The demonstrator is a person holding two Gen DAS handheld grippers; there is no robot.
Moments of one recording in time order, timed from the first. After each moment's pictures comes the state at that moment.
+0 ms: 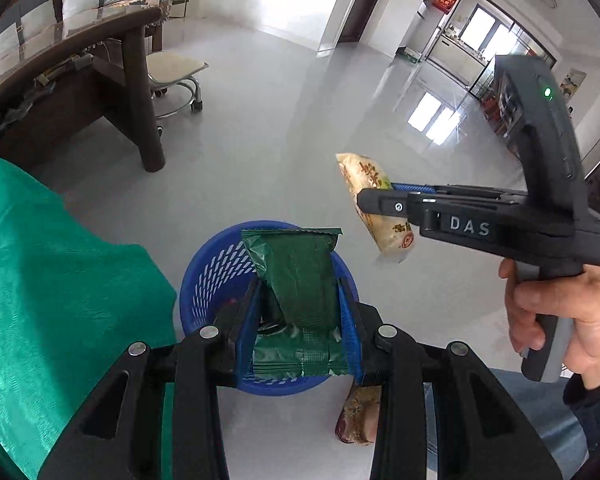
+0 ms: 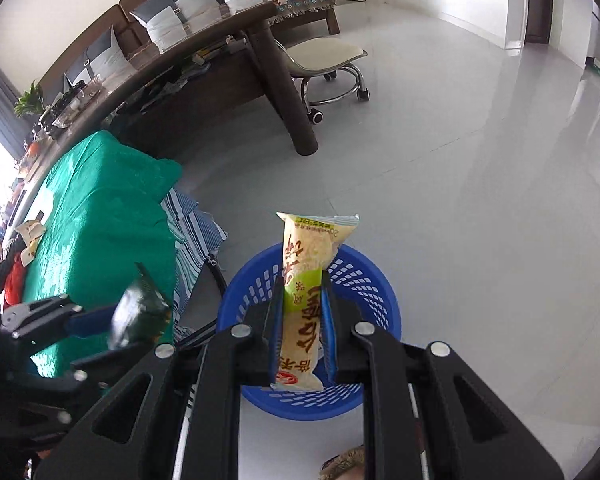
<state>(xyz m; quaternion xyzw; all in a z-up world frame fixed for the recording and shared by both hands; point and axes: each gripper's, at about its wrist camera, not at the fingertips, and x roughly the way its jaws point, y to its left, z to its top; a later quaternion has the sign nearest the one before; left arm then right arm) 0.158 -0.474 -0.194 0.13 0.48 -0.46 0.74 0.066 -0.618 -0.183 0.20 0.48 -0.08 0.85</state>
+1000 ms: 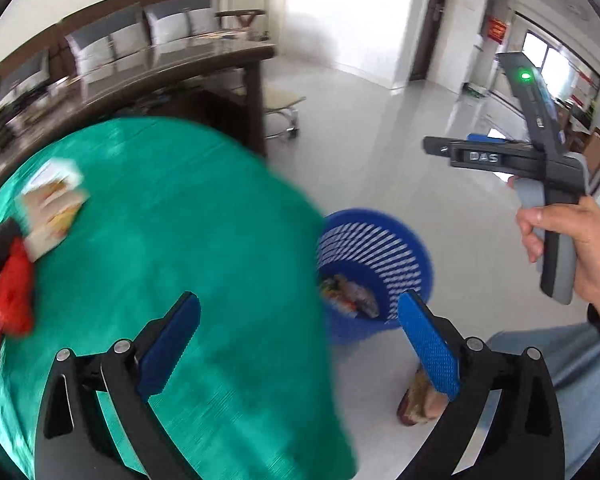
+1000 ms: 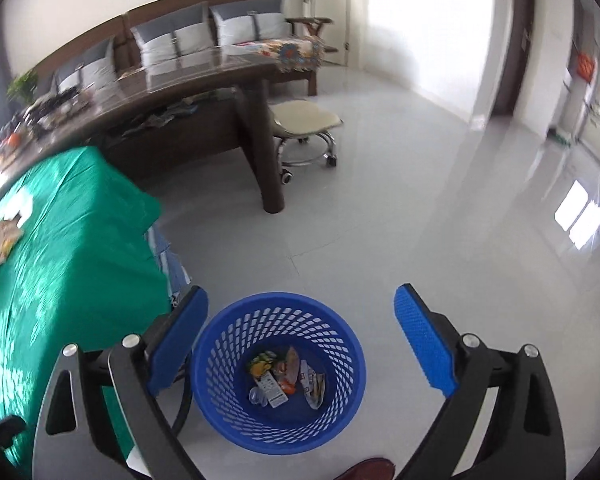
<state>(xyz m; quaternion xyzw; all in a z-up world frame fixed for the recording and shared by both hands) 0.099 -0.277 -0.148 0.12 0.42 -0.33 0.84 0.053 -0.554 -0.136 0.07 0.40 -0.16 0.90</state>
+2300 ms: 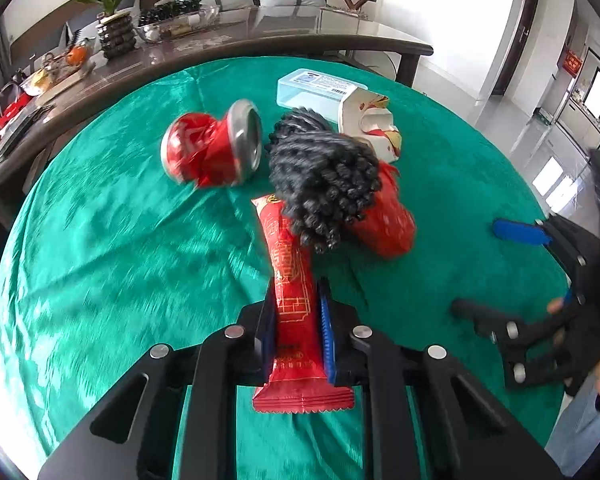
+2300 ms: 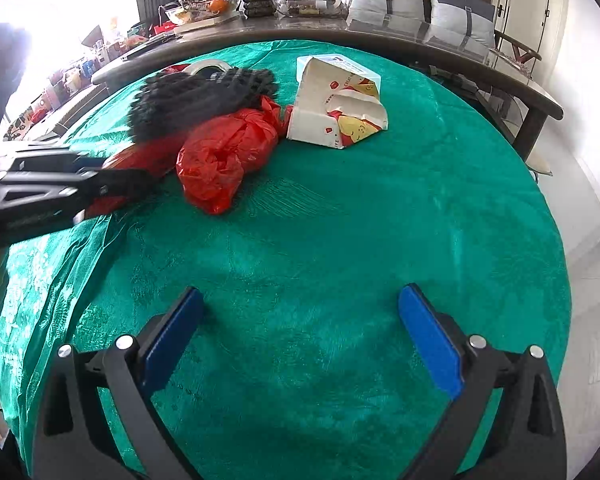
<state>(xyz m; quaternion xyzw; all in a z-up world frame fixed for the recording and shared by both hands) 0.212 -0.013 -0.150 0.09 0.46 -0.22 0.85 0.136 -0.191 -0.171 -0.03 0.46 0.10 0.88</state>
